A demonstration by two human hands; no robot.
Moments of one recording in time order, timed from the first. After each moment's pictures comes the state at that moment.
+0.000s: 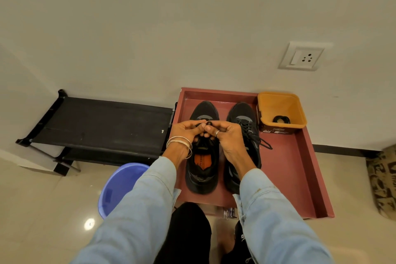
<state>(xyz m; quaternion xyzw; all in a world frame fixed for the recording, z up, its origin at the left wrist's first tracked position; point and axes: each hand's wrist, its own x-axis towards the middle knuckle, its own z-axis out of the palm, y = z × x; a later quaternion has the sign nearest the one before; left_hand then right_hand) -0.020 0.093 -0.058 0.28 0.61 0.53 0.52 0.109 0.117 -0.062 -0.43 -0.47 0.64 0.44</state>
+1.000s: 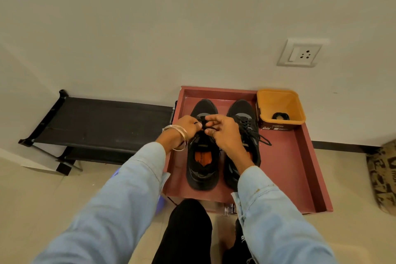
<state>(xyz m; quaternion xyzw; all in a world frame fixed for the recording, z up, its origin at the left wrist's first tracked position) -0.032 0.110 -0.032 0.51 0.72 0.20 0.43 0.106 0.118 -0.050 -0.53 -0.62 0.48 0.31</state>
